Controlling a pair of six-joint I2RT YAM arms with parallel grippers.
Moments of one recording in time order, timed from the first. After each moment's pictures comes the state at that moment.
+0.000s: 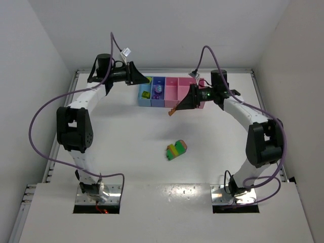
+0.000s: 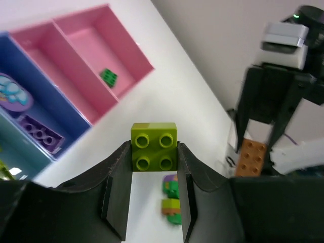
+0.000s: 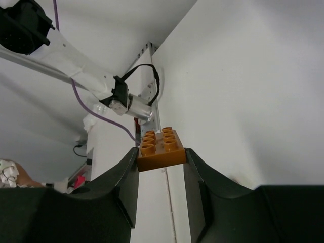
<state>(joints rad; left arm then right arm) -0.10 1.89 1.53 0.02 1.07 -0.48 0.22 1.70 1.21 -0.09 -1.29 0.29</state>
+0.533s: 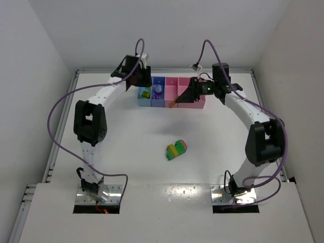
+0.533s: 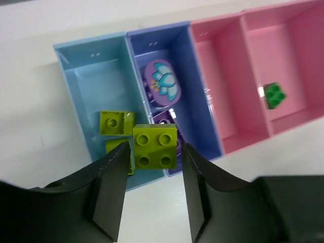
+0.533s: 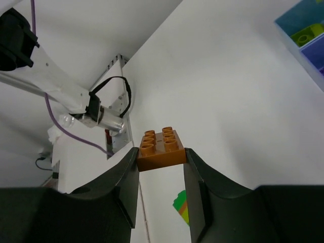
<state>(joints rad) -0.28 2.06 1.80 -0.36 0.18 -0.19 0.20 1.70 1.32 -0.20 -1.18 0.18</state>
